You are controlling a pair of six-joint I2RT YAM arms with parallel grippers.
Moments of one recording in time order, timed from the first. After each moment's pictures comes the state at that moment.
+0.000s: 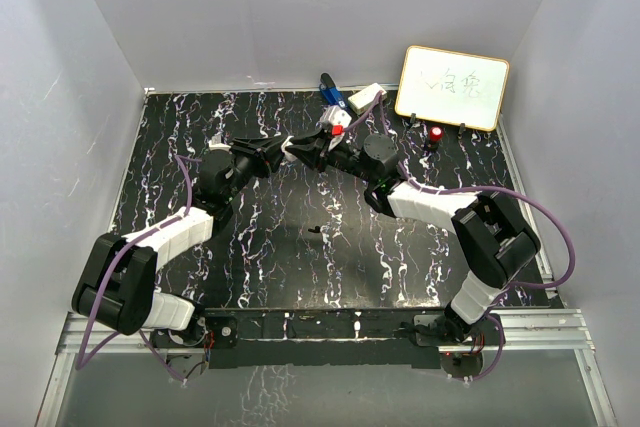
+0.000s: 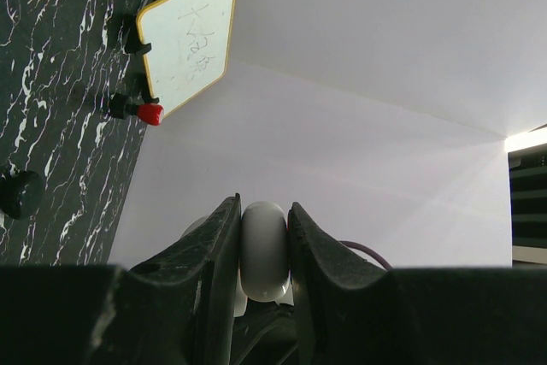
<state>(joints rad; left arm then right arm) -0.39 1.37 0.63 0.64 0.15 -1.77 0.64 1.67 0.96 0.93 -0.50 0.01</state>
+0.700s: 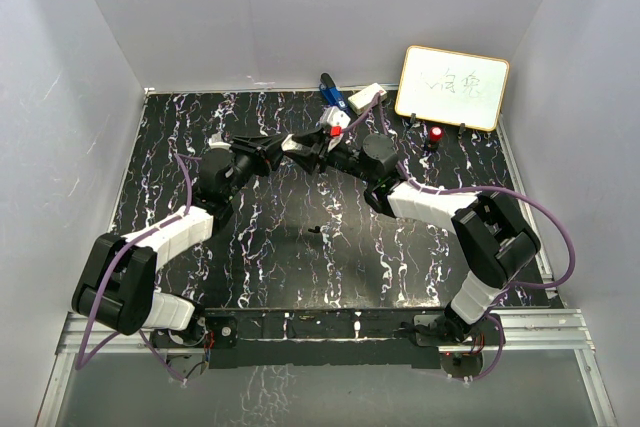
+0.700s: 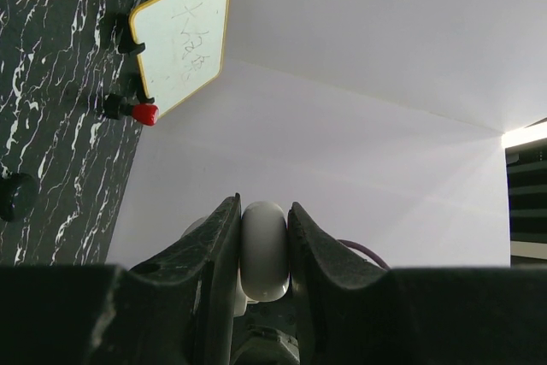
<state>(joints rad) -0.39 1.37 0.64 0.64 0.15 -1.77 0.64 1.67 0.96 0.91 -0.50 -0.01</state>
